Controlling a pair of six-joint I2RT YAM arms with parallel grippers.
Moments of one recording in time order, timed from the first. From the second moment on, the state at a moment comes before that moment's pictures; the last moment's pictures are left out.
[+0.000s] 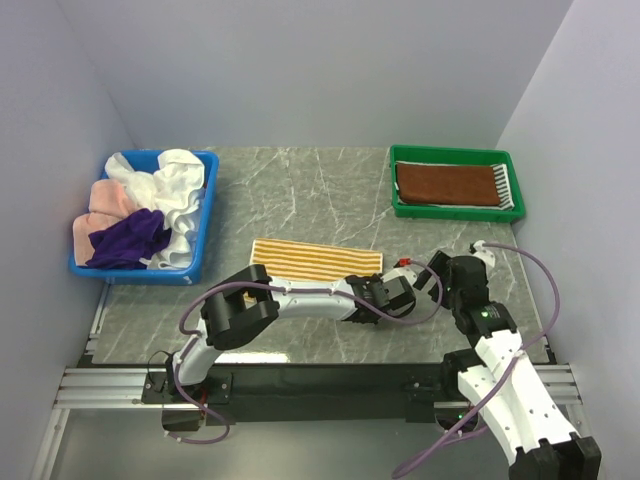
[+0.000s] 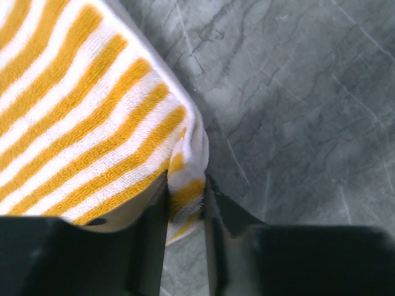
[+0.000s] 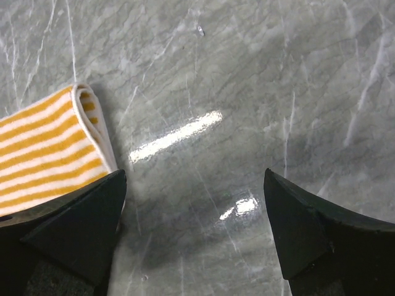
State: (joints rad) left arm -1.27 2.11 1.52 -0.46 -0.44 -0.34; right arm 0.17 0.62 0.43 -0.55 0.18 0.67
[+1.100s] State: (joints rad) left arm -1.18 1.90 1.31 -0.27 -0.35 -0.45; right arm 0.18 1.48 0.37 0.44 -0.59 1.07
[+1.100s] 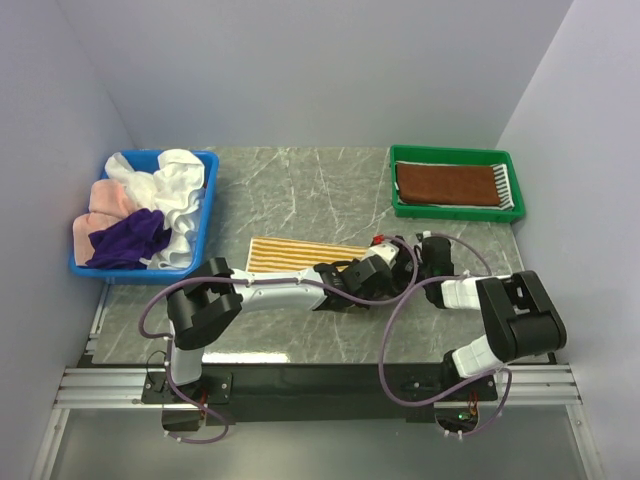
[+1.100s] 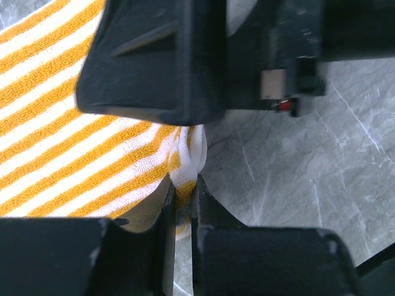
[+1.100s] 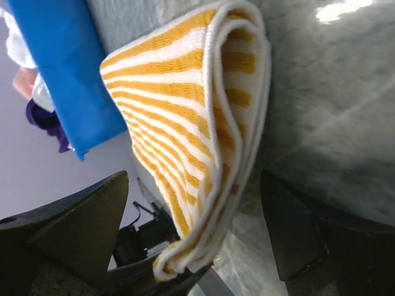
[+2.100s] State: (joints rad) left arm -0.98 1.66 1.18 -0.24 -0.17 -0.57; right arm 0.21 1.68 1.10 -0.18 -0.40 0.58
